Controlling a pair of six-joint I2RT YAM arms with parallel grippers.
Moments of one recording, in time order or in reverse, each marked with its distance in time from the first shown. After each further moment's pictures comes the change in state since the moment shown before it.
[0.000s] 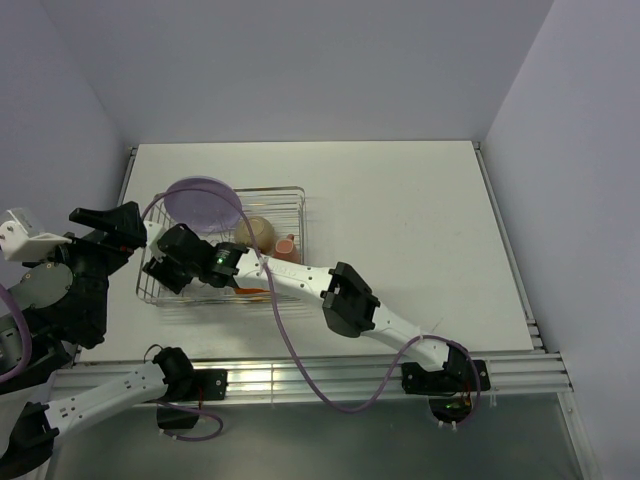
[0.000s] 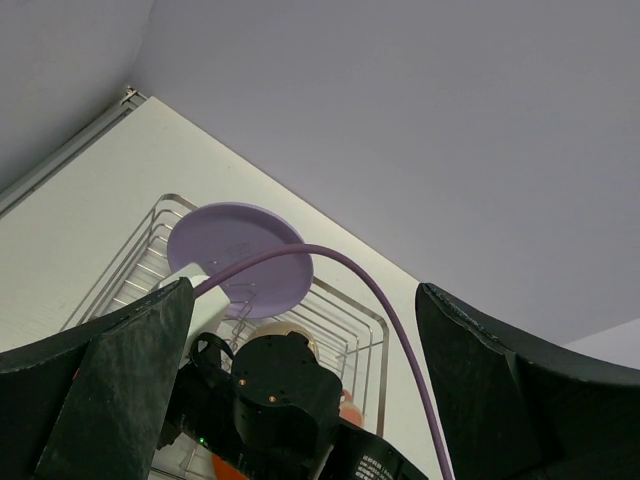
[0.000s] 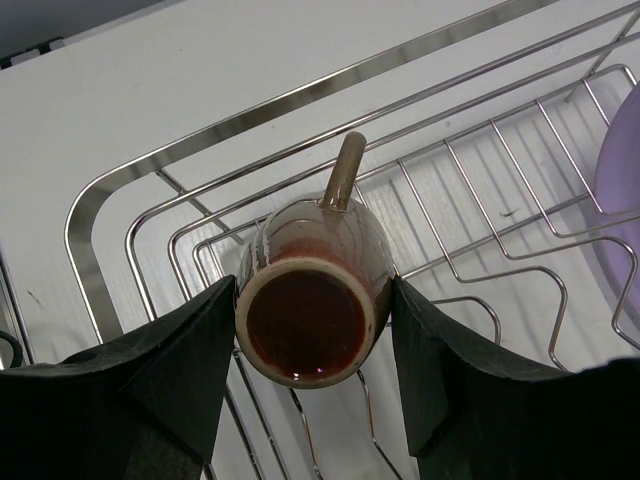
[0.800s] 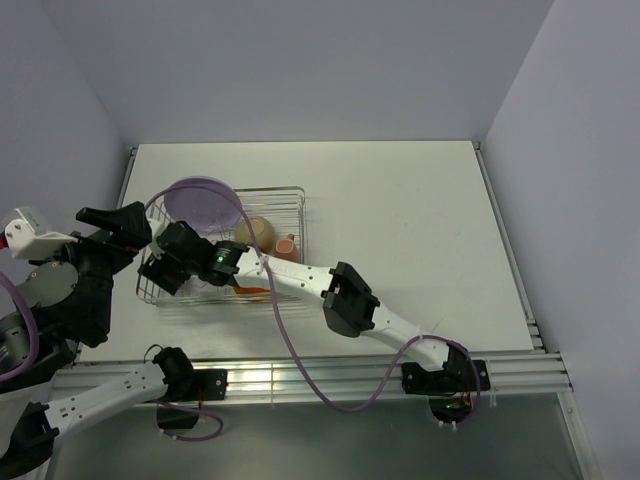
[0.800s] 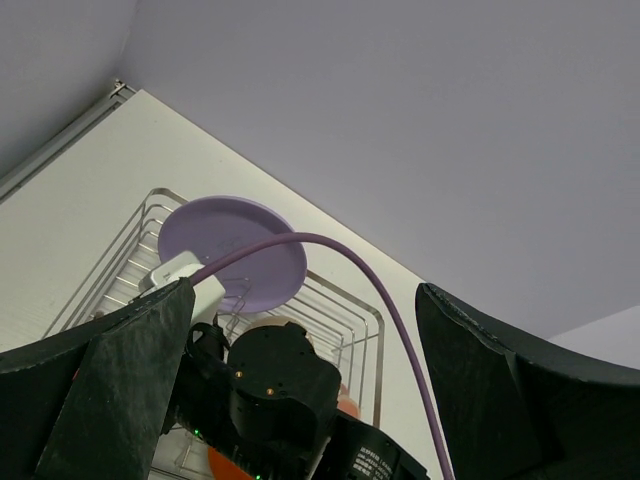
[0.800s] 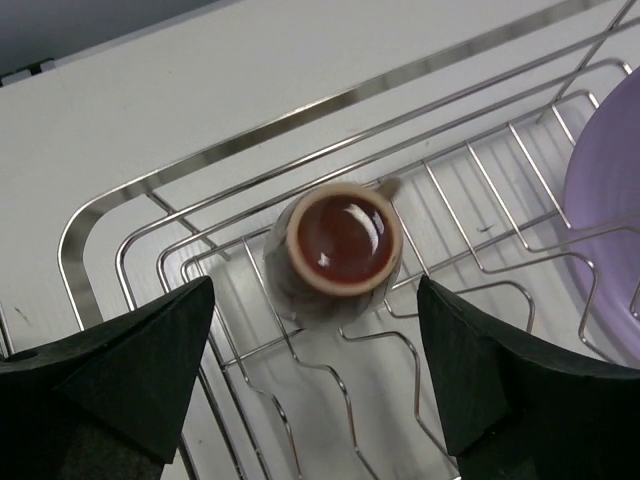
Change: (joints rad) left arm 0.000 0.000 -0.017 0.016 0.024 0.000; right arm -0.002 0.006 0.015 0.010 0.018 -0.018
